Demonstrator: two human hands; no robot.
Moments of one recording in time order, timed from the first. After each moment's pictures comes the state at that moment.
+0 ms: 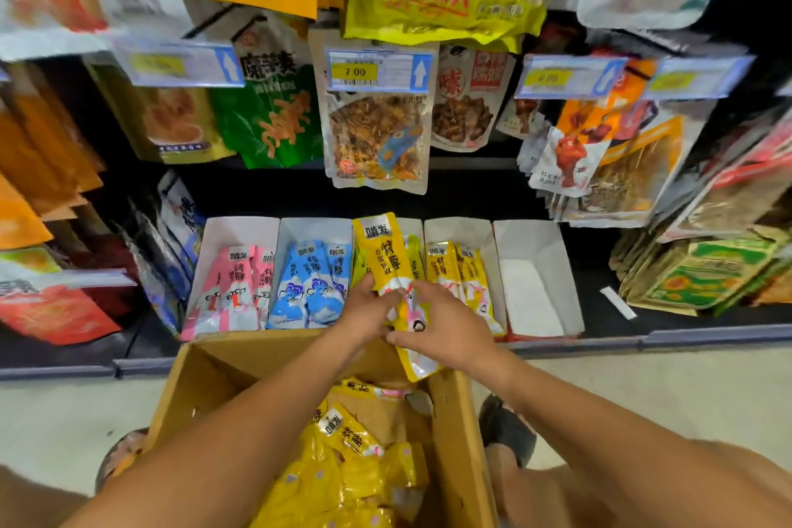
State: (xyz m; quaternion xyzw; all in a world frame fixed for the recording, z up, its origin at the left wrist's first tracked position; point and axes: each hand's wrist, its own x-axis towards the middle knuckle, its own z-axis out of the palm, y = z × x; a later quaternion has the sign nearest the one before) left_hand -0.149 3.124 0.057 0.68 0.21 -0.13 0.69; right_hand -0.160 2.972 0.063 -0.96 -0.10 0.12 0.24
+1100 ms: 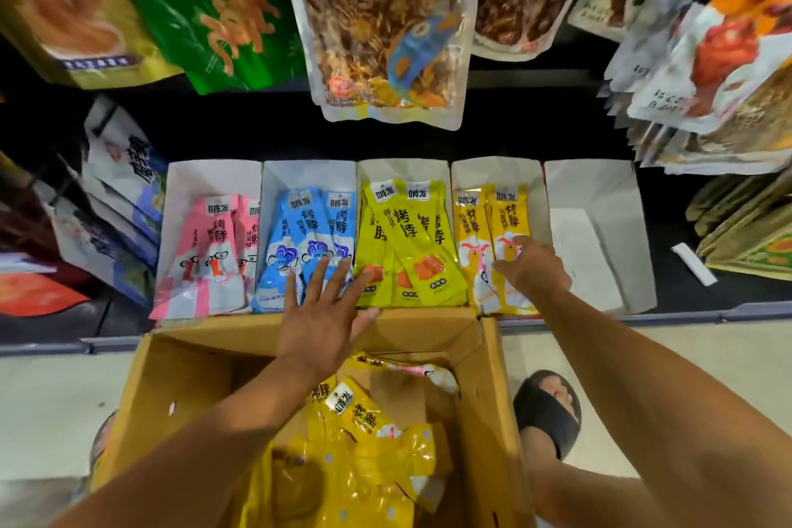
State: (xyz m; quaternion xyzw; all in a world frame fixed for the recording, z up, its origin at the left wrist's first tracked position) left_hand -0.130 3.217 -0.103 1.00 -0.08 -0.05 0.03; right_hand -0.001 2.875 -0.108 -0.95 0.17 0.14 0.22
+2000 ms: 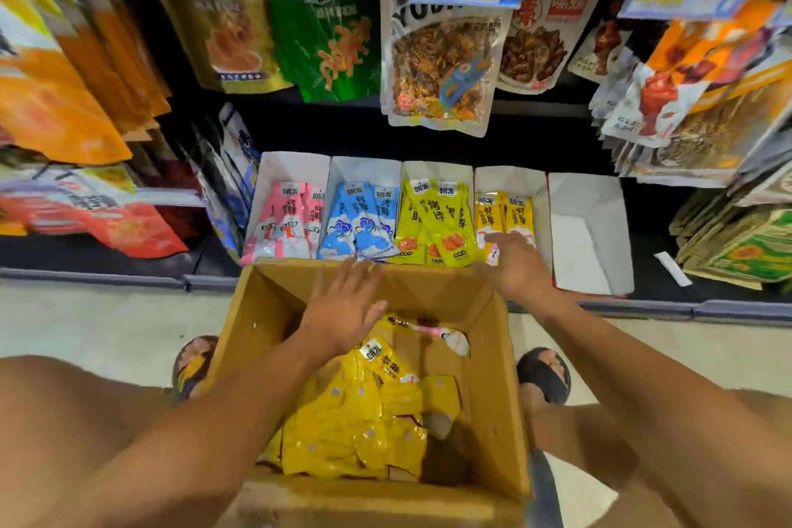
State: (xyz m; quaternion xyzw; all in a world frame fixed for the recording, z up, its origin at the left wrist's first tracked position) left_hand -0.230 3.241 -0.028 0.99 -0.08 -0.12 0.04; right_hand -0.123 2.938 0.001 -0.97 -0.04 0.10 0.21
